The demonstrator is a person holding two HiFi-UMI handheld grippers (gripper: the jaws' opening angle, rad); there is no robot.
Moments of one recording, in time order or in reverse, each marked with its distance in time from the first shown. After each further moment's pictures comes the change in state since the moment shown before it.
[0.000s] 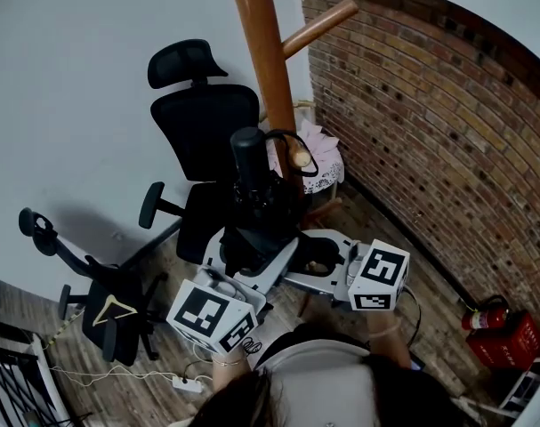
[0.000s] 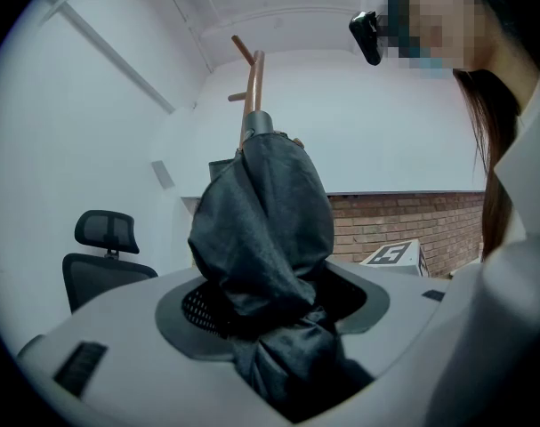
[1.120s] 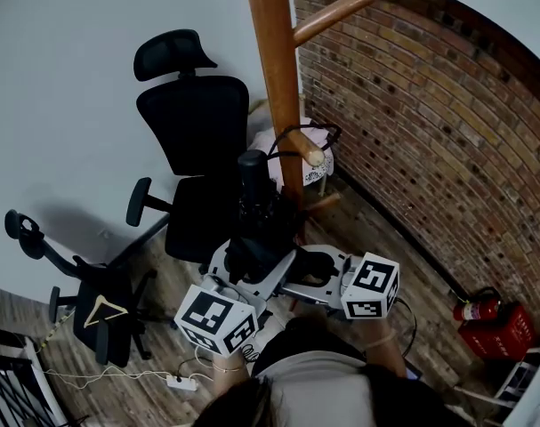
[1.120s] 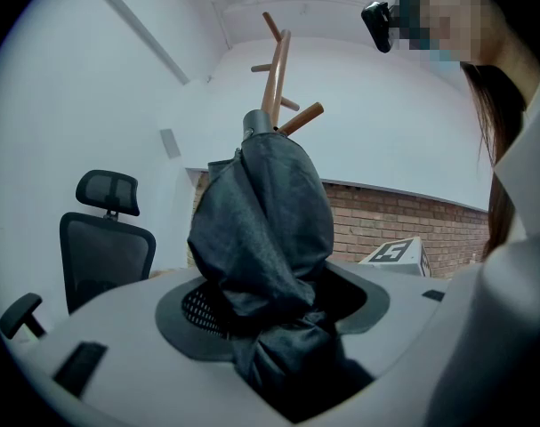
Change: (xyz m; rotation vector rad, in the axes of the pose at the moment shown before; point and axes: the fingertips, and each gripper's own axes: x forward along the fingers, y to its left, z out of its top) left arm -0.002 0.004 -0.064 -0.122 0.099 -0.045; right arm 0.003 -0.002 -0.058 0.145 0.078 -0.061
